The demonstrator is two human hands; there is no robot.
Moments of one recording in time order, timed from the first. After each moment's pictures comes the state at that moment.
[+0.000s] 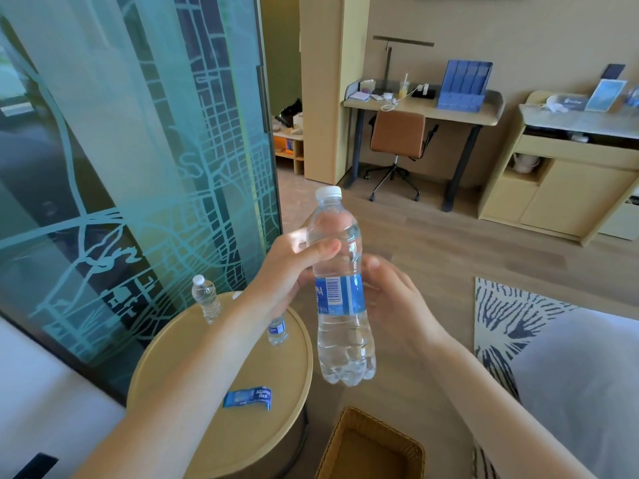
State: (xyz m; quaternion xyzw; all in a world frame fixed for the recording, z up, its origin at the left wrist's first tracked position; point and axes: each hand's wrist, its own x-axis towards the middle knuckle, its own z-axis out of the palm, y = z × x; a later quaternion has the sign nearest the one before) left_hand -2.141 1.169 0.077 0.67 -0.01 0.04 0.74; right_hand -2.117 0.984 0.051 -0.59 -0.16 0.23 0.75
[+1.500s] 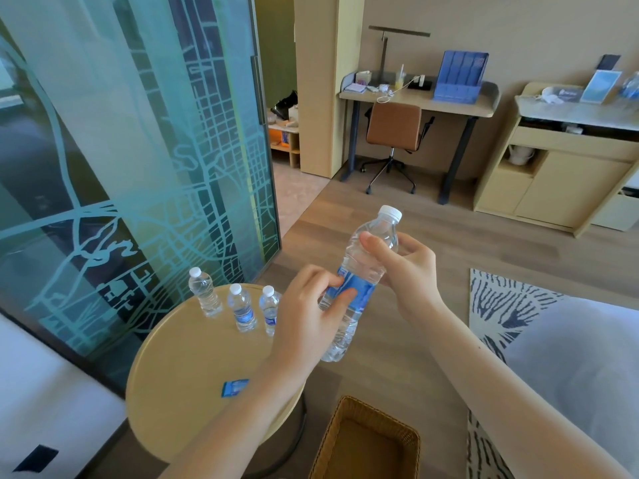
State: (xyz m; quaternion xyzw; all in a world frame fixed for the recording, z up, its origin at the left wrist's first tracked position) left_hand -2.183 1.118 0.012 0.85 -0.03 0.35 0.40; right_hand -2.098 0.982 0.057 -0.66 -0.03 0.03 0.75
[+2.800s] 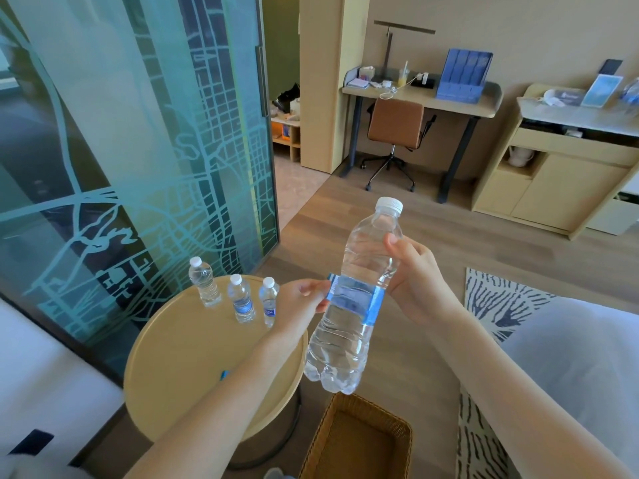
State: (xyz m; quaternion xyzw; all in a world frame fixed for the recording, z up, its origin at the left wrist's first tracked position) left_hand -2.151 1.145 -0.035 0.71 0.19 0.10 0.67; right_hand -2.107 0.969 0.053 -0.56 -0.17 0.18 0.79
